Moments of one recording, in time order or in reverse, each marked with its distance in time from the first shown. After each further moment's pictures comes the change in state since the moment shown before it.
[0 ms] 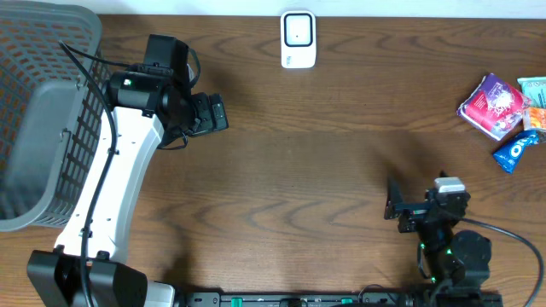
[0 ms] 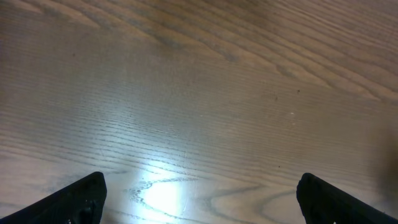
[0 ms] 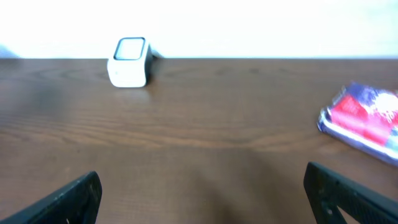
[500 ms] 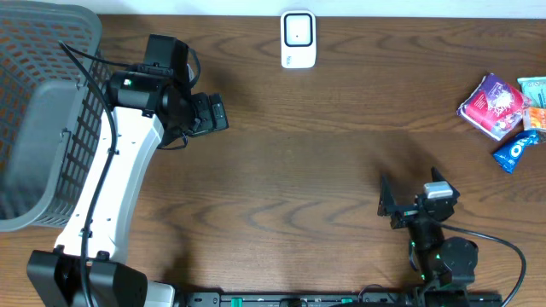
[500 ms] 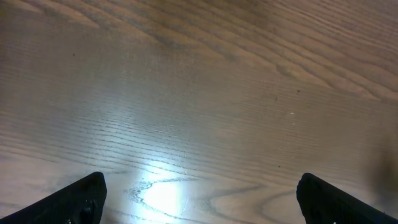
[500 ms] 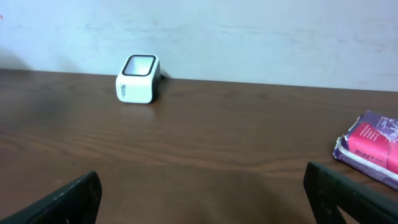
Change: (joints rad) left arm 0.000 0.000 0.000 0.000 0.000 0.000; right arm 0.008 -0.067 -0.198 0.253 -0.030 -0.030
